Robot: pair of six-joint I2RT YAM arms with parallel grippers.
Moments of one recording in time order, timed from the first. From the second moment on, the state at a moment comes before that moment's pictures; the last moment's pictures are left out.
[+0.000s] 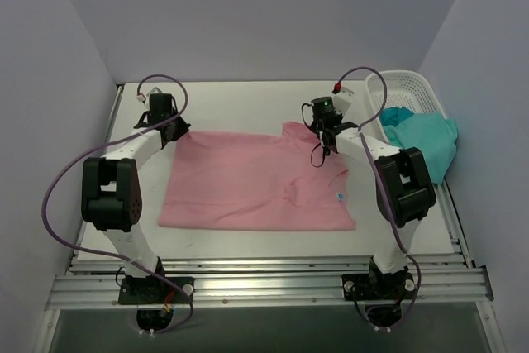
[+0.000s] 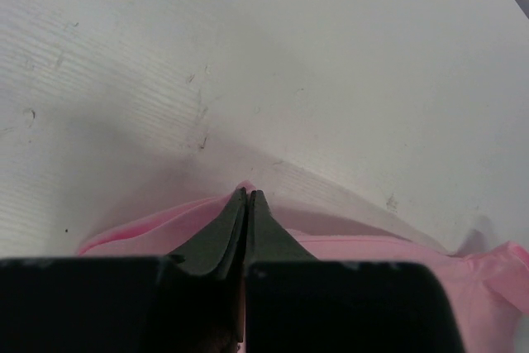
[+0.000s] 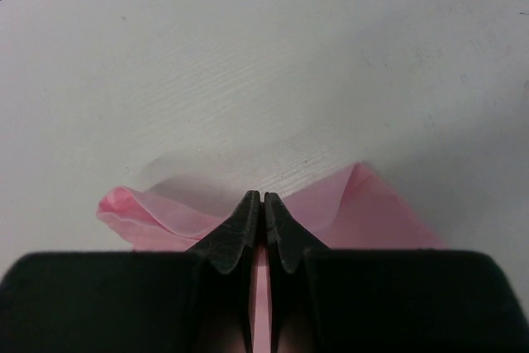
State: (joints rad) left arm -0.08 1.85 1.28 -0.16 -0.07 -0.72; right arm 0.35 1.89 1.26 -0.04 0.46 0.65
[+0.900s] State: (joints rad) left arm -0.12 1.27 0.86 -0.26 -0.15 -0.72; right arm 0.60 1.25 0.84 -0.24 0.69 0.77
